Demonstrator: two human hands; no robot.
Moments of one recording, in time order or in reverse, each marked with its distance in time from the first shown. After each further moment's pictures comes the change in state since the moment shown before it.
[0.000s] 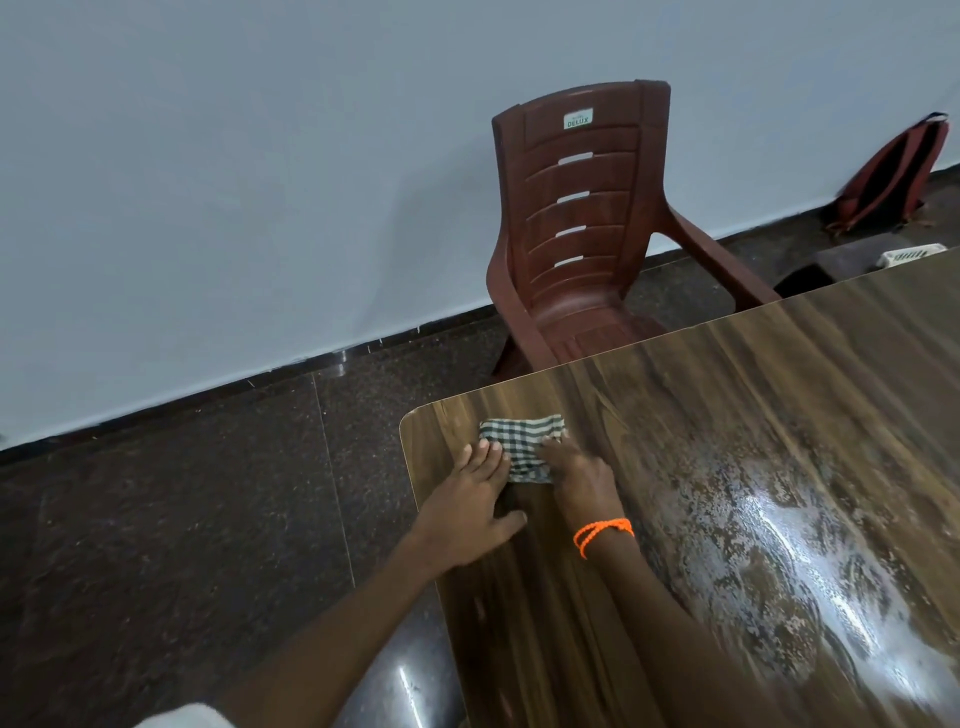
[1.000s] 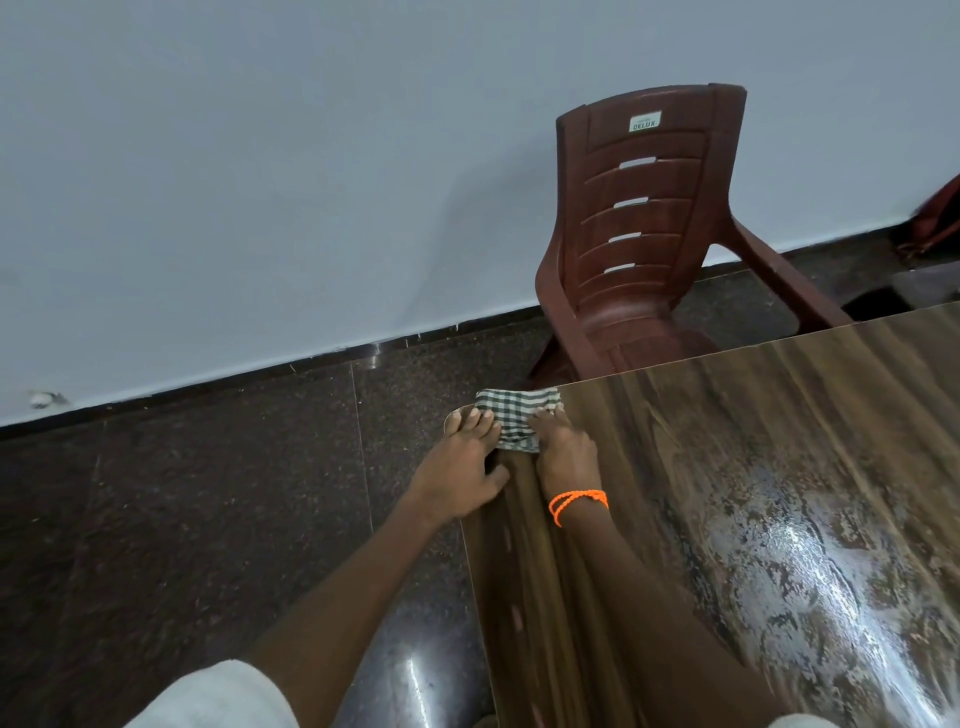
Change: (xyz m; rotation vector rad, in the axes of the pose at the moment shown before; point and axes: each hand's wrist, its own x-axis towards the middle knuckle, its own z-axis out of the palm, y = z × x) left_hand 0.008 -0.070 -0.025 -0.040 0.096 -0.166; right_hand 0.057 -0.061 0.045 -0.043 -0.014 0.019
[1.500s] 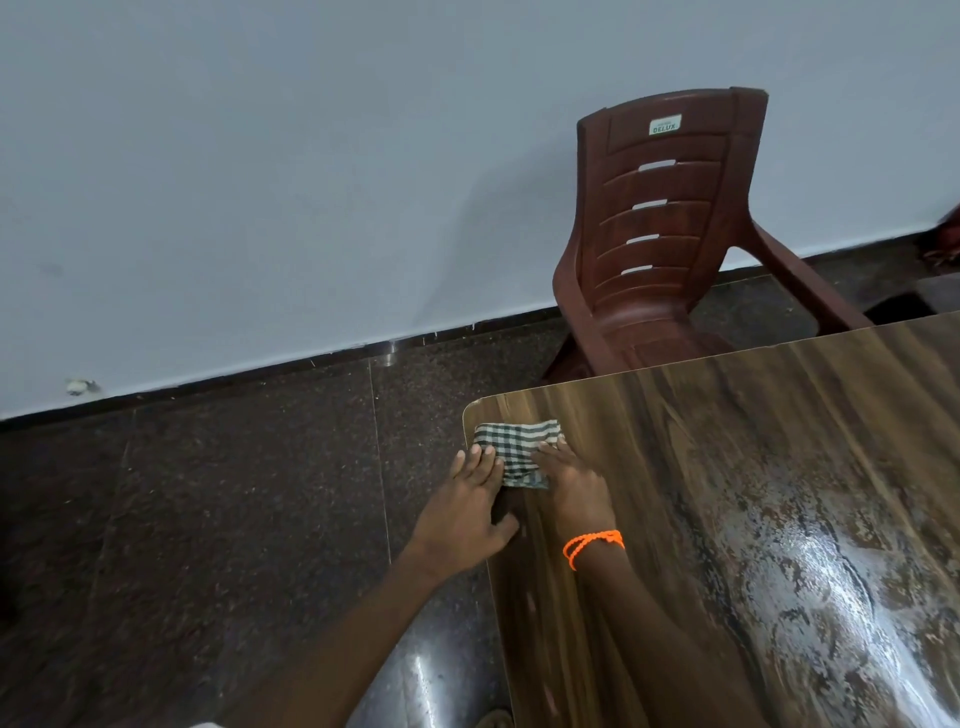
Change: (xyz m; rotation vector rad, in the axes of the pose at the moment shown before) left_hand -0.071 0.017 0.017 0.043 -0.029 -0.032; right_hand -0.056 -0.006 -0.001 -0.003 -0.157 -0.050
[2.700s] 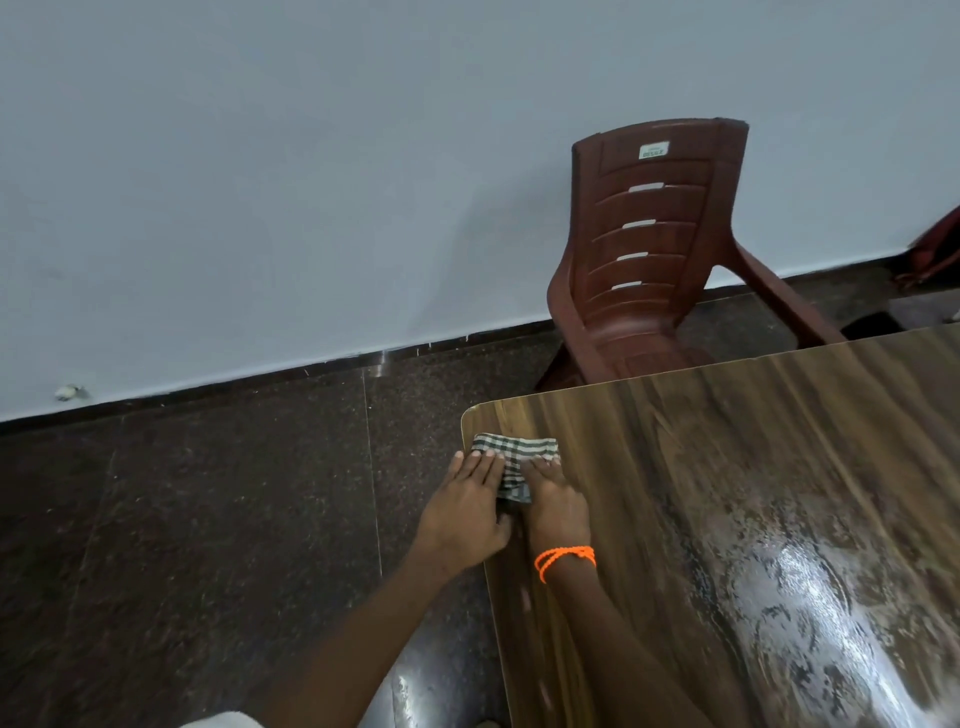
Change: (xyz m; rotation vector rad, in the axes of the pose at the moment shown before) left_hand -0.001 0.010 -0.009 0.103 0.018 -0.035; right_hand -0.017 -0.033 0.006 -0.061 -0.012 0.099
